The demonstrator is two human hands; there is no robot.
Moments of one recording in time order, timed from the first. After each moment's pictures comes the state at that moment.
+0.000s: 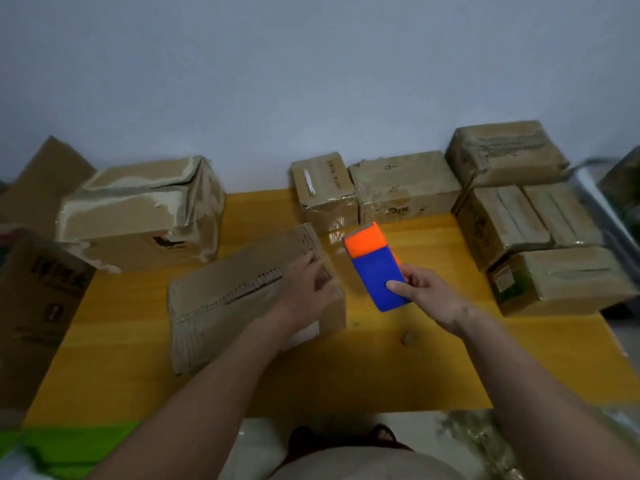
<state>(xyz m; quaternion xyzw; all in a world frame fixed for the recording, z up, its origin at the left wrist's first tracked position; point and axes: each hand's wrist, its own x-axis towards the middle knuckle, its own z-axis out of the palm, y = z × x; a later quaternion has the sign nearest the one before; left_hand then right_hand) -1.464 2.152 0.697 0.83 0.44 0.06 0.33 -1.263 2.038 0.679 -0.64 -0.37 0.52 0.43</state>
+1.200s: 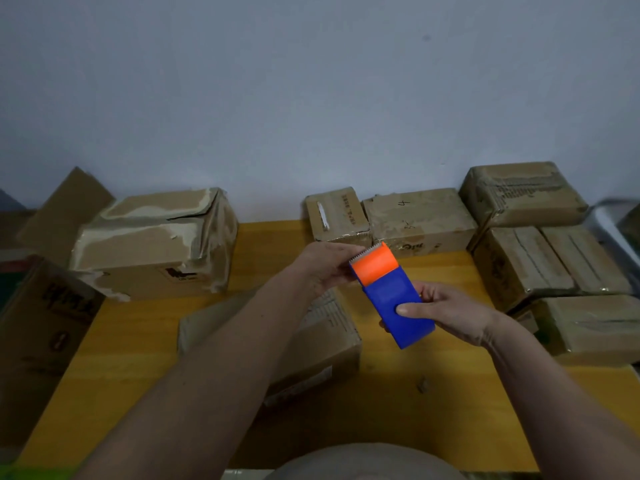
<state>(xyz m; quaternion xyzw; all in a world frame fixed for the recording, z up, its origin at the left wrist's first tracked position) -1.407 2.225 0.759 0.48 0.49 0.15 0.71 -1.244 2.075 0.733 -0.54 -0.40 0.63 0.38</state>
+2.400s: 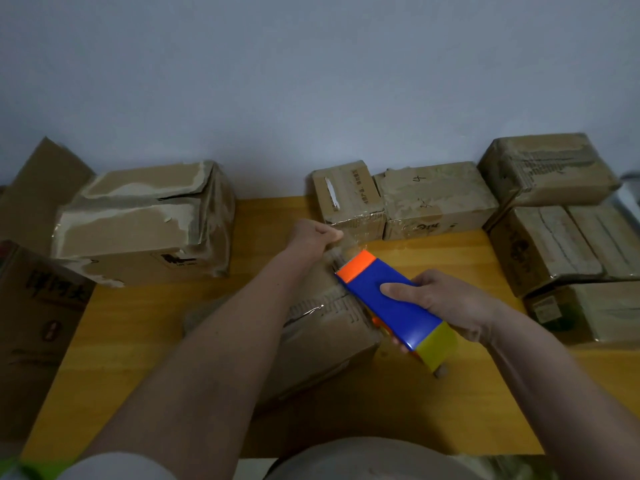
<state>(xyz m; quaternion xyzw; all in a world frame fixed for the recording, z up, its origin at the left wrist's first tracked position) -1.426 2.293 0.714 0.63 0.56 0.12 0.53 -1.302 2.113 0.779 -0.65 -0.26 0.64 0.30</state>
